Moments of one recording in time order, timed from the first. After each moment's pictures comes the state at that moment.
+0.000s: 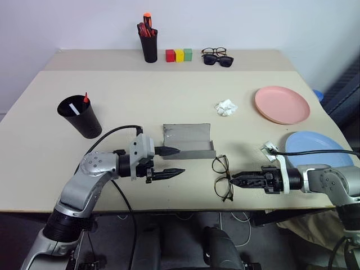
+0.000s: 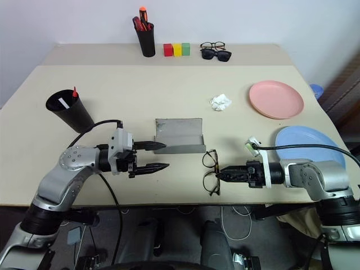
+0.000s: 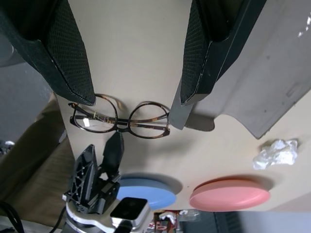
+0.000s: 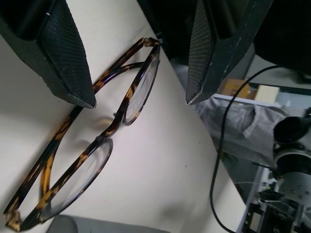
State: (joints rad) left arm -0.28 0.58 -0.12 -0.30 -0.42 0.33 -1.06; right arm -0.30 -0.86 -0.01 0.01 0.79 1.17 1.17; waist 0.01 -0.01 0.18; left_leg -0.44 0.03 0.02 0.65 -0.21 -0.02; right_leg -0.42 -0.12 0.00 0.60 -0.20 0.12
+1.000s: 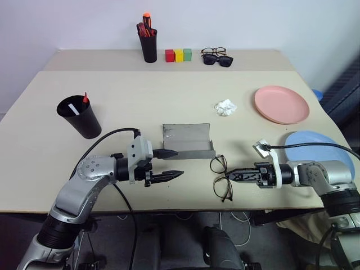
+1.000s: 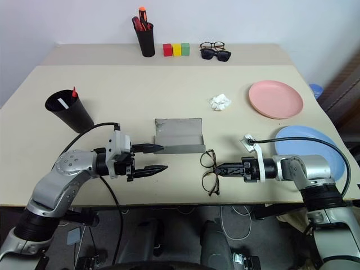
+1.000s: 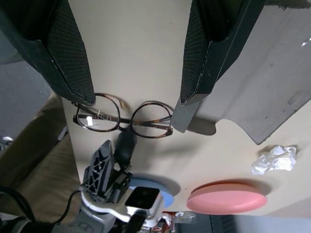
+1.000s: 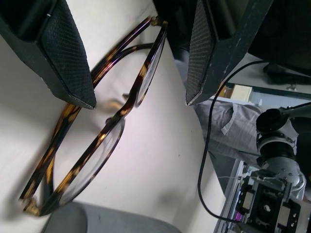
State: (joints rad) left arm -0.24 0.60 -0.12 -0.36 -0.46 0.35 -1.02; right arm -0.44 -0.79 0.10 0.24 0.69 1.08 1.31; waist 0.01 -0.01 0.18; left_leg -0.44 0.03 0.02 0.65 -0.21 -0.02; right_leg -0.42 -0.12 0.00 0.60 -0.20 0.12
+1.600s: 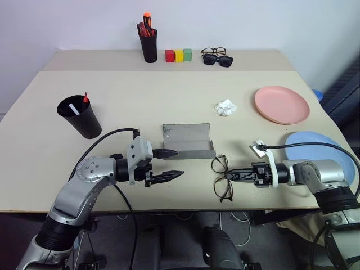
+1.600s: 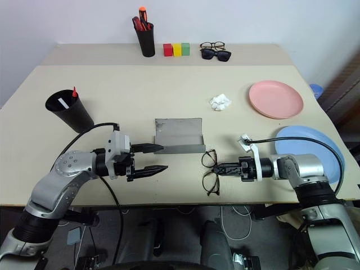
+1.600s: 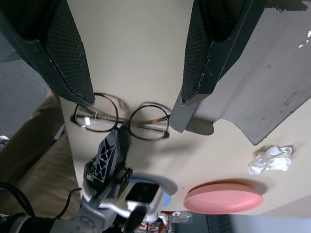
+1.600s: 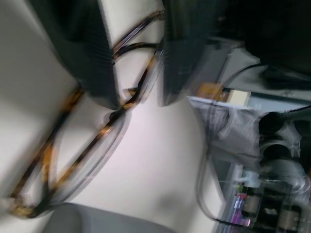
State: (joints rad) left arm -0.23 0.61 -0.12 -0.37 -0.46 0.35 -0.99; right arm -0.47 -0.76 0.12 0.26 0.64 1.06 1.38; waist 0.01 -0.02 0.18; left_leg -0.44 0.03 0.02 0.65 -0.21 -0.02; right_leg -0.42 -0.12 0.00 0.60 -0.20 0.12
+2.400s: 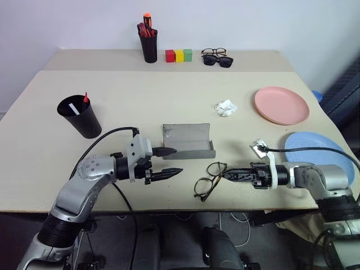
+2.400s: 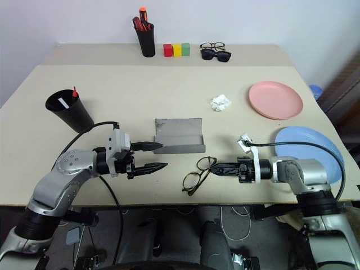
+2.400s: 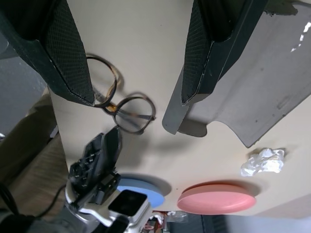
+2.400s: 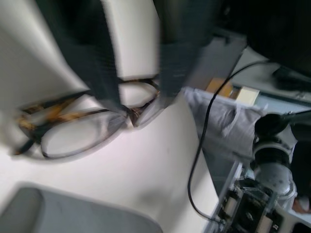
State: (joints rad) left arm -0.25 0.60 -0.12 -0.32 -0.45 0.32 -1.00; right arm -0.28 -0.69 -0.02 -0.02 0.66 0.95 1.18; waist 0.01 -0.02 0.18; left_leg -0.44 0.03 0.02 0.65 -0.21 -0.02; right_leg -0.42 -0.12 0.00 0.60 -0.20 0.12
